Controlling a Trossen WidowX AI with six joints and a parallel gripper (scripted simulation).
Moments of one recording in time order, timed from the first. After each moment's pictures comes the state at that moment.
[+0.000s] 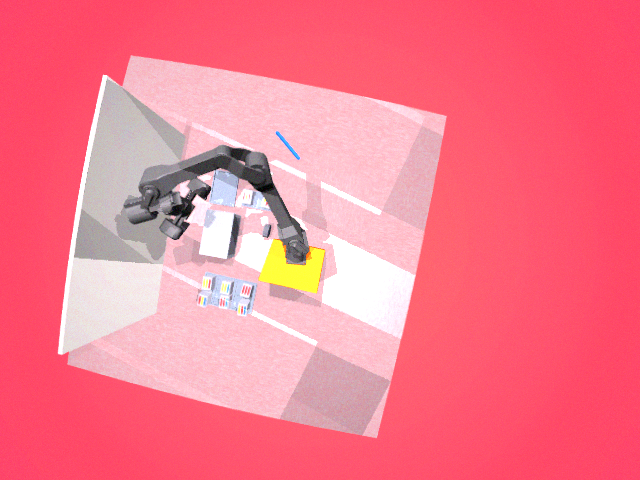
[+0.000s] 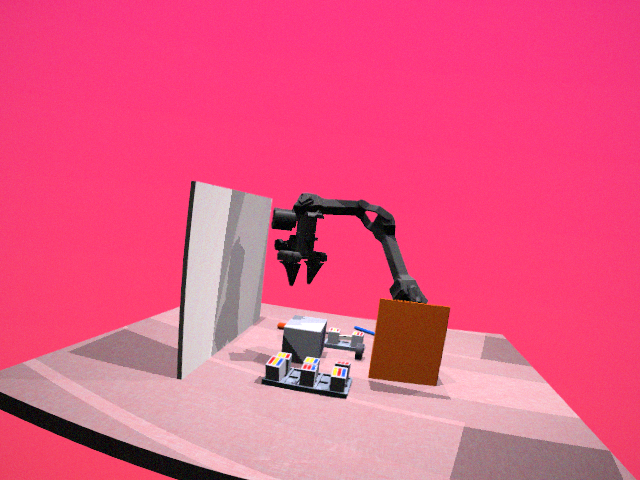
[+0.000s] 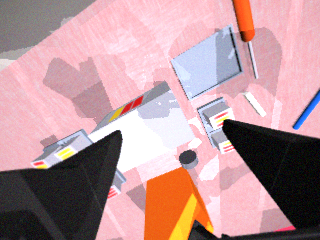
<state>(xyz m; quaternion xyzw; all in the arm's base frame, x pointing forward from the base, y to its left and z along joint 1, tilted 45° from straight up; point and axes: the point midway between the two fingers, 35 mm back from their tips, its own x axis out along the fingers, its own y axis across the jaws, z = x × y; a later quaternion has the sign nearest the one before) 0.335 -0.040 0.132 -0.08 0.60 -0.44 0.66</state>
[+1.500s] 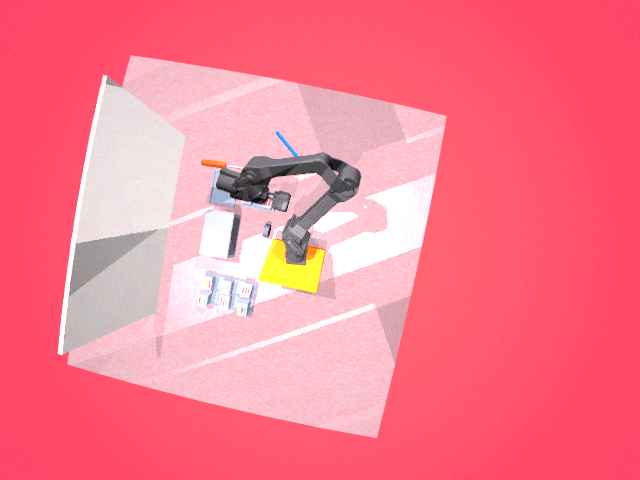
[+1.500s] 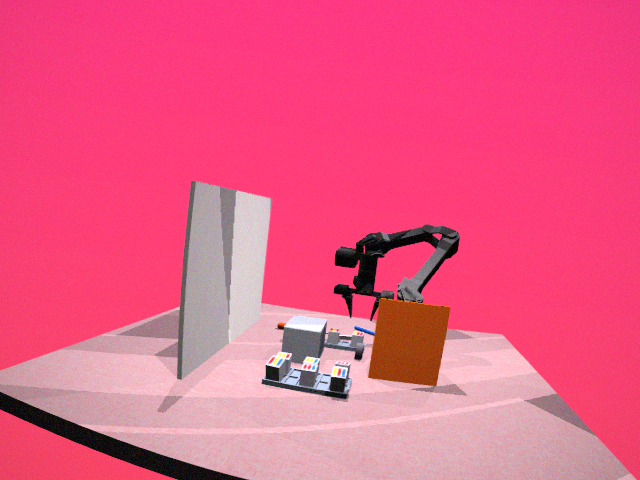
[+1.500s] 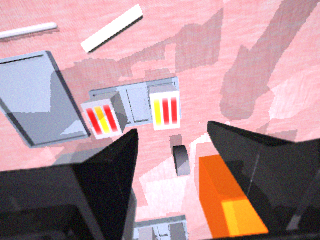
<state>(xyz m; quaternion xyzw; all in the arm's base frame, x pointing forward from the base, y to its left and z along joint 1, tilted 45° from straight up) 0.130 -0.140 0.124 0.31 0.23 -0.71 0.59</state>
